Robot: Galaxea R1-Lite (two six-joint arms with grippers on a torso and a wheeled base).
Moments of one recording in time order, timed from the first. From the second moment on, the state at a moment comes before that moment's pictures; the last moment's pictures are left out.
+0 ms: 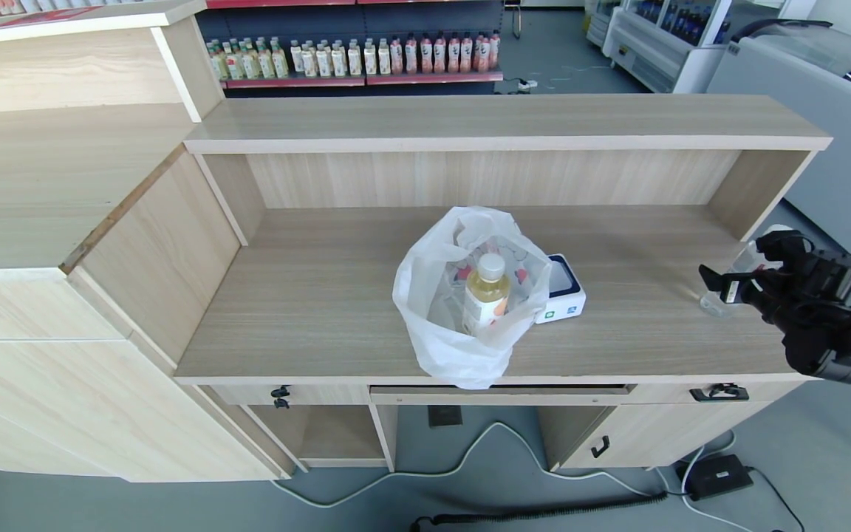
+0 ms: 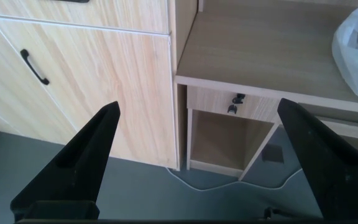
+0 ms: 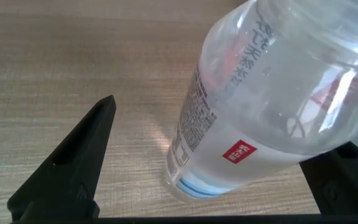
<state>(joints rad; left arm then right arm) 0.00 0.00 0.00 -0.05 0.21 -0.03 -0.35 2.43 -1.35 -1.09 0.18 -0.18</state>
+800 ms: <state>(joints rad) 0.00 0.00 0.00 -0.05 0.21 -0.03 -0.36 2.48 -1.45 -1.06 0.18 -0.15</state>
